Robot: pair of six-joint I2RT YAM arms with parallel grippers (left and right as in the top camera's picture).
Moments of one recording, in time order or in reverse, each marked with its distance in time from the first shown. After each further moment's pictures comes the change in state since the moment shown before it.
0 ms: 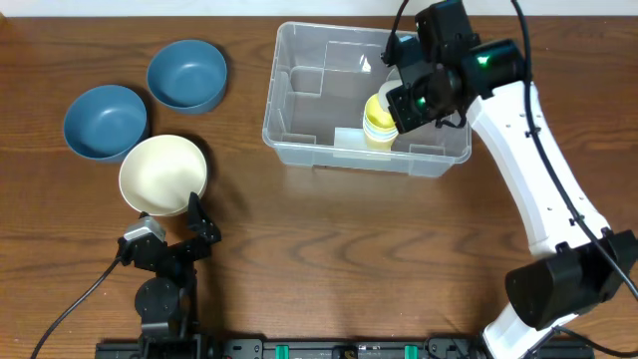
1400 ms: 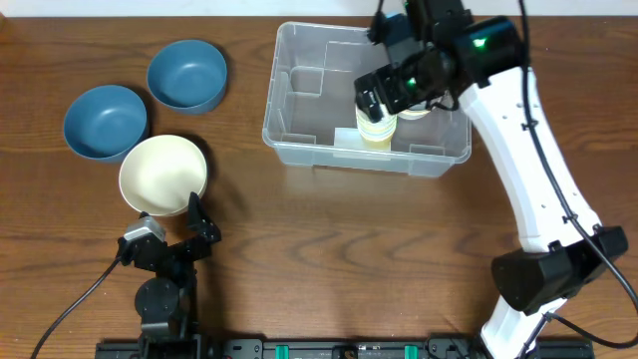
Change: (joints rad) left arm 0.000 0.000 0.000 0.000 0.000 0.000; right arm 0.029 0.084 0.282 -0.133 -0.014 0.032
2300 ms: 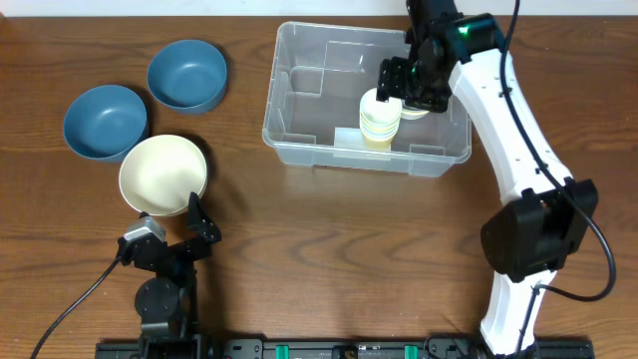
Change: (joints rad) left arm 0.000 0.000 0.000 0.000 0.000 0.000; right arm -0.068 0.162 -0.062 0.065 0.054 0.510
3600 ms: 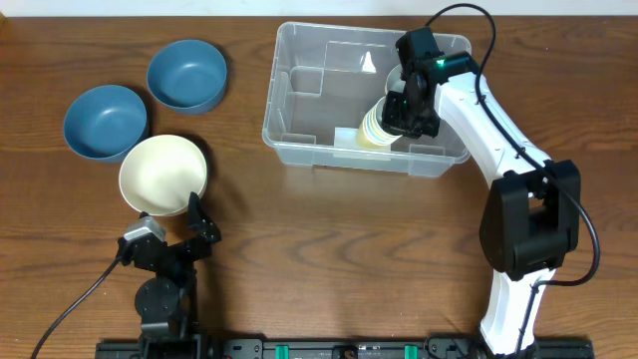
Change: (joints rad) left arm 0.000 0.000 0.000 0.000 0.000 0.000; right arm 0.000 0.010 -0.320 0.233 0.027 0.053
